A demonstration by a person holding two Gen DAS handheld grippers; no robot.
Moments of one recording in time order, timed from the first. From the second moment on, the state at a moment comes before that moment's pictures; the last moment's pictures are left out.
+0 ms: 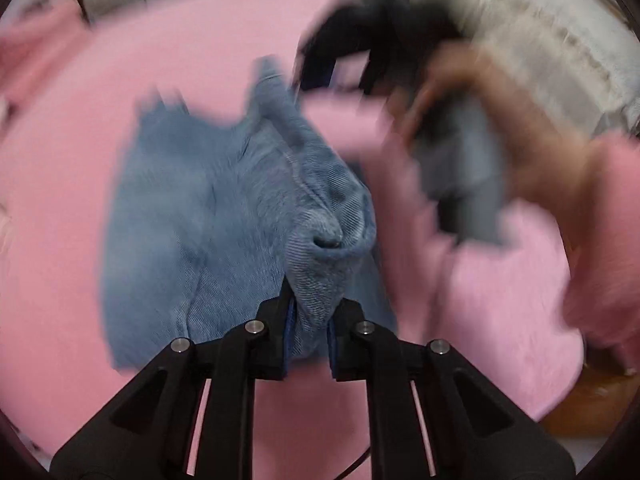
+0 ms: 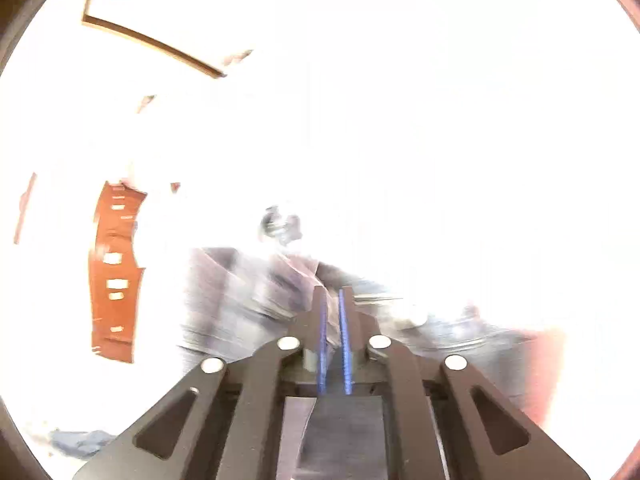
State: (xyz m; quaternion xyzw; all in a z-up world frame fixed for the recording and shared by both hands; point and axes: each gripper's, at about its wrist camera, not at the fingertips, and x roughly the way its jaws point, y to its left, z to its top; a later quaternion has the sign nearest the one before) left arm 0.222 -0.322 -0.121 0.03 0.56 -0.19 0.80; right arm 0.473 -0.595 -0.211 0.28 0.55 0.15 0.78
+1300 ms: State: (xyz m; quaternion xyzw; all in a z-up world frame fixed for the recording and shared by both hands) left arm 0.292 -0.133 -0.136 0.03 0.63 -0.07 0.77; right arm 0.206 -0.646 -0.212 0.02 0.64 -0.02 0.76
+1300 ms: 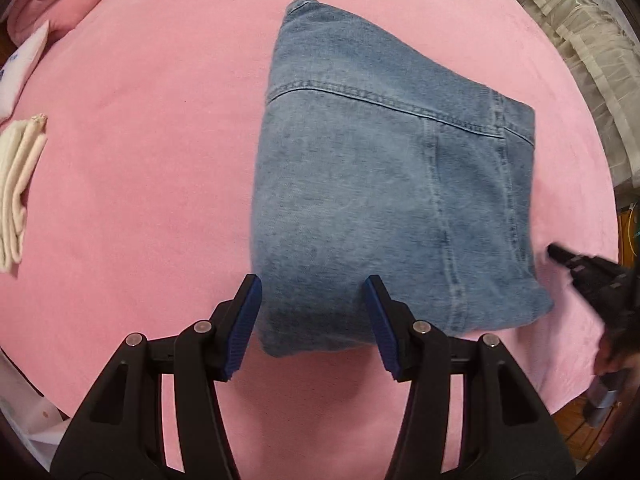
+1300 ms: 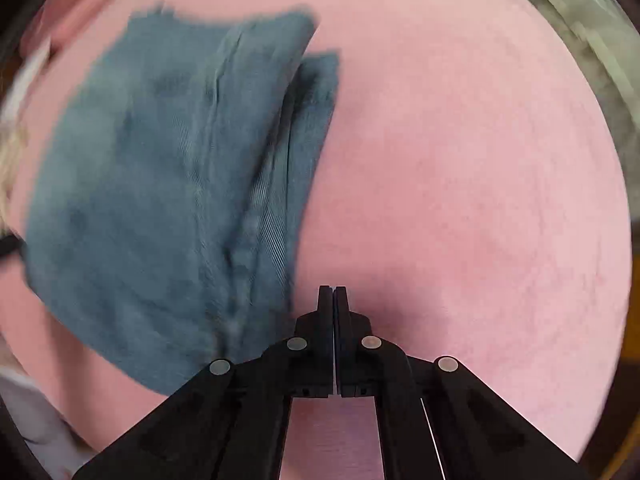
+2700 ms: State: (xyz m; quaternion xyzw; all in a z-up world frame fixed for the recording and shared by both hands) left arm 0.343 -0.097 -0.169 -0.12 0.66 -0.14 0.73; right arm 0.202 -0.500 -0.176 0.21 0.56 0.20 0.78
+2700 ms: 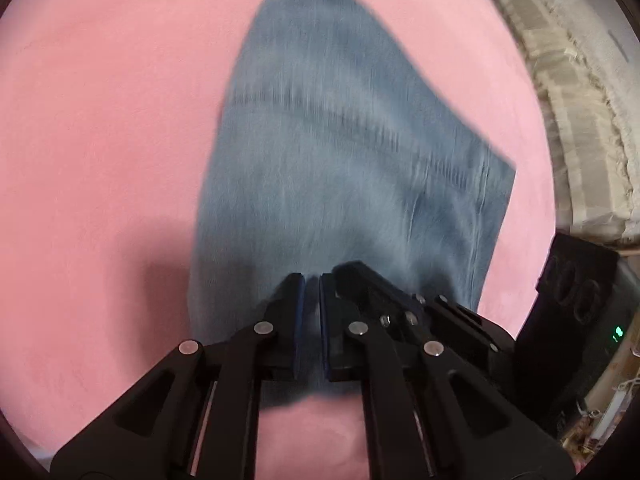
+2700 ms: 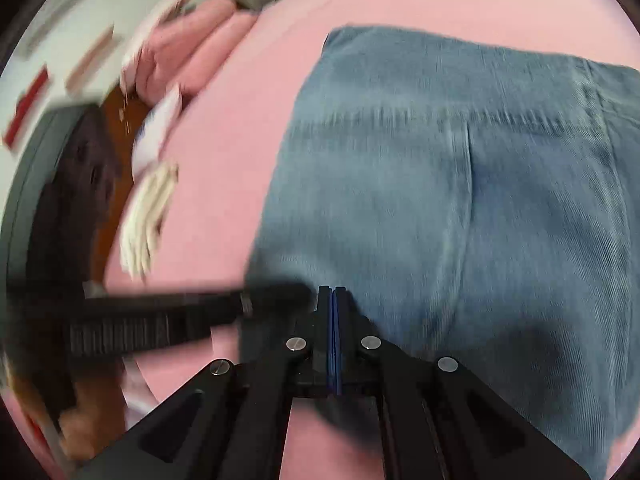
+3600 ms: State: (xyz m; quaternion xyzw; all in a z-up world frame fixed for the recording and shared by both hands) left arm 0.361 -0.093 -0.149 -0.04 0.60 -0.13 0.79; right arm 0.210 -0.692 -0.140 0.15 0.55 -0.04 0.82
